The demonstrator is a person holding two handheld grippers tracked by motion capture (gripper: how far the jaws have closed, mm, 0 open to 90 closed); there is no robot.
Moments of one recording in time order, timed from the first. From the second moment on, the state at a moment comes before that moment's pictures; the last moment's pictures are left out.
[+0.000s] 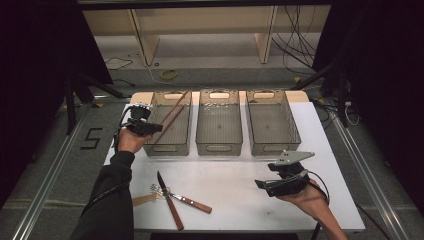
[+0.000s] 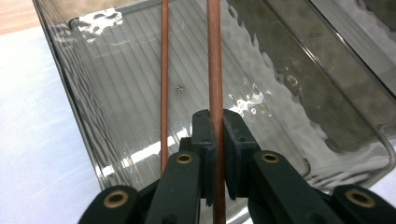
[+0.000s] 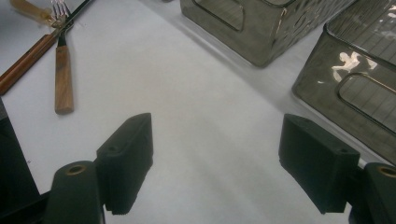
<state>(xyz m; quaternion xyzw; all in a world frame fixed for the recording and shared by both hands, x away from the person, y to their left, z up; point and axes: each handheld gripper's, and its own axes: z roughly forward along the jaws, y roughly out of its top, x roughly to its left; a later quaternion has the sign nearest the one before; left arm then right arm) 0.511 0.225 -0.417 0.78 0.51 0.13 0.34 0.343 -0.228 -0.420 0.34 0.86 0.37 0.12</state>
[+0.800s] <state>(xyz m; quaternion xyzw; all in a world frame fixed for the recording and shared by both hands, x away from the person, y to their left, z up) 0.451 0.223 -0.396 0.80 0.43 0.10 0.41 0.343 -0.231 -0.423 0.35 0.84 0.39 0.12</state>
